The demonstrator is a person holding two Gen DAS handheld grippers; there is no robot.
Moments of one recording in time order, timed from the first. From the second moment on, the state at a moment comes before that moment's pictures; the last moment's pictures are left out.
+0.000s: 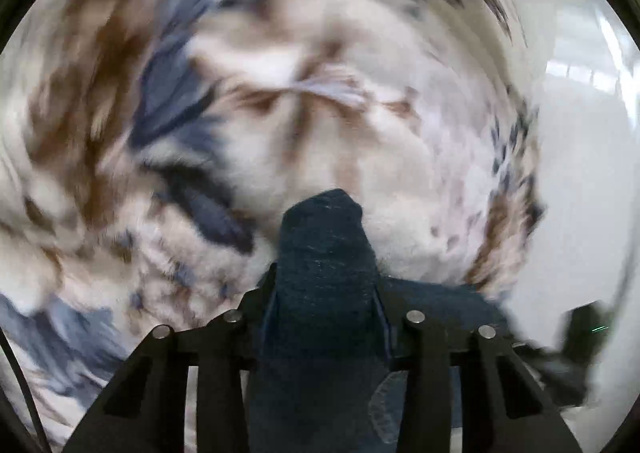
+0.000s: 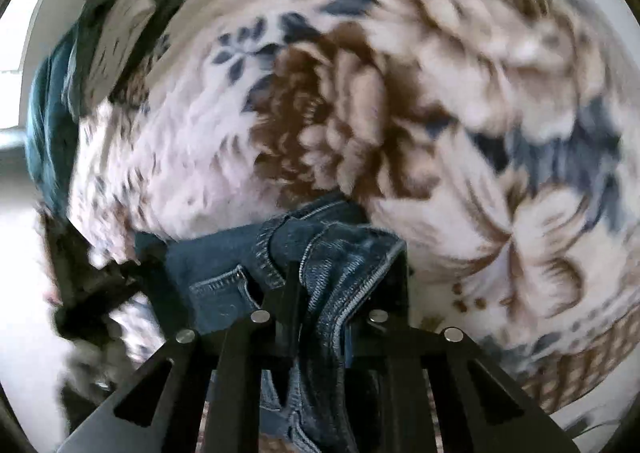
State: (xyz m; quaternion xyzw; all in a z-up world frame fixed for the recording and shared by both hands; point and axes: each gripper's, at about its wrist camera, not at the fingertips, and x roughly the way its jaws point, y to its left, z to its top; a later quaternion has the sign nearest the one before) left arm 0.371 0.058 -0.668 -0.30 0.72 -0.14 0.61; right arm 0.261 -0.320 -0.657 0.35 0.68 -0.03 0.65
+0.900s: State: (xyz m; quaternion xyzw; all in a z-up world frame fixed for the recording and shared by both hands) left arm 0.401 0.075 -0.639 -0.24 0.71 -0.11 0.65; right arm 0.185 -0.329 -0.672 0.43 0.70 -0.03 0.58
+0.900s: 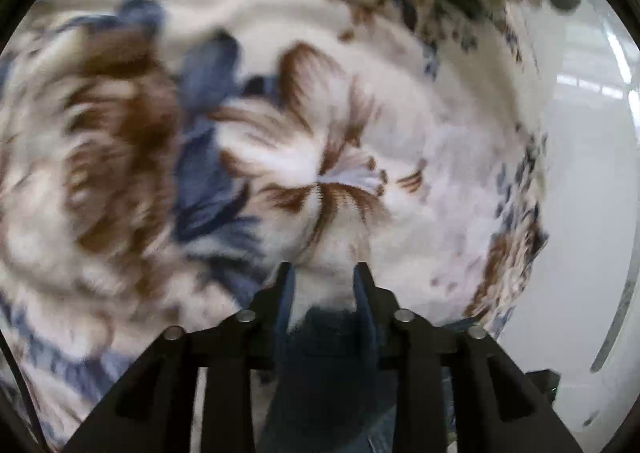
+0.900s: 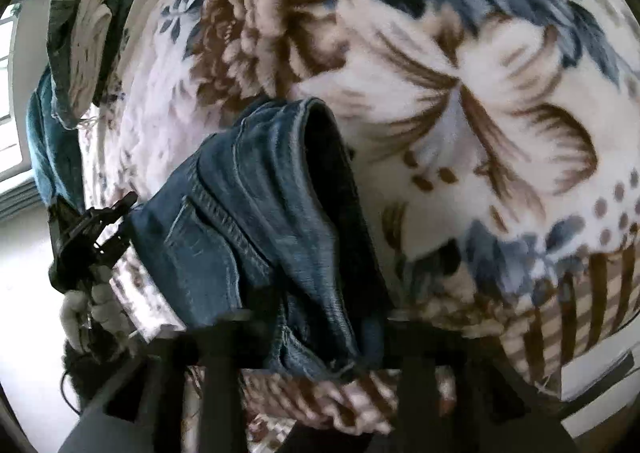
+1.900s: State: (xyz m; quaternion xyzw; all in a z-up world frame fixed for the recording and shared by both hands) left arm 0.303 0.045 -0.646 -0.18 0.72 -0.20 0.64; right arm 0.148 -0.358 -0.678 0.43 0.66 0.06 0.61
